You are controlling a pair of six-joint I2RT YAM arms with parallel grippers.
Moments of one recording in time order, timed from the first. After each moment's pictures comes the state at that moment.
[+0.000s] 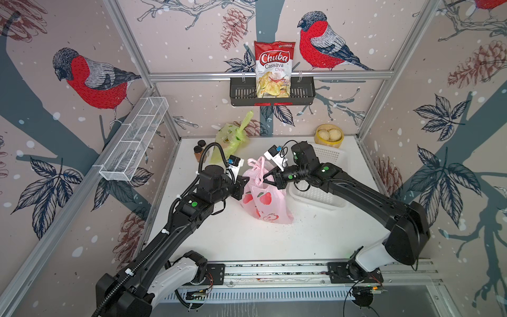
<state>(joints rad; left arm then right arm) -0.48 0.96 0.85 -0.34 0.25 -0.13 0.74 1.52 1.29 -0.34 -0.70 0.15</state>
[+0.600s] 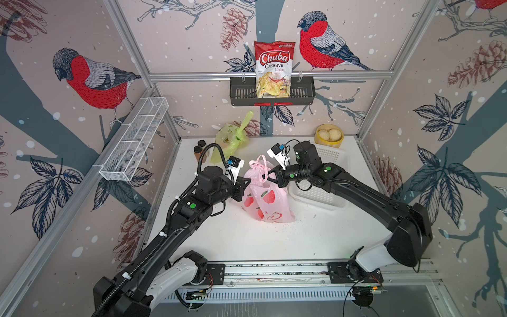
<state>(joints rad) -0.49 0.95 0.89 -0.37 0.30 -0.16 0.74 1.51 1.29 -0.34 -0.63 0.16</state>
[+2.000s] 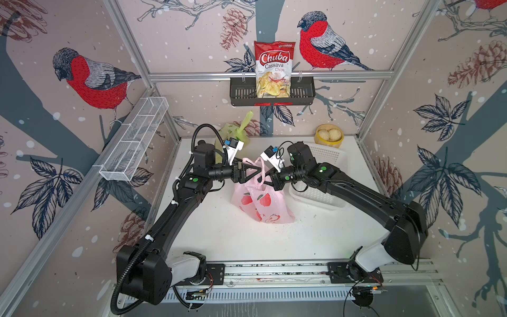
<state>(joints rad) -0.26 1.23 1.04 -0.18 0.99 -0.29 0.79 1.54 1.34 -0.38 -0.63 0.12</state>
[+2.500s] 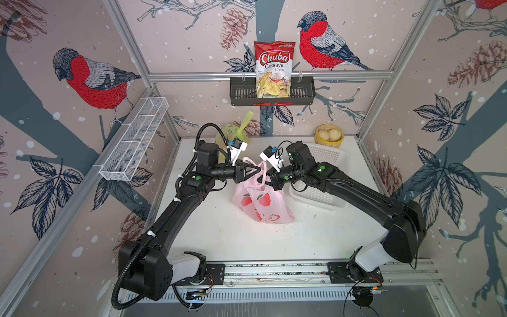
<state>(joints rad) -0.29 1.26 1.06 -0.22 1.00 -0.25 0.79 1.56 1.35 -0.40 -0.64 0.11</state>
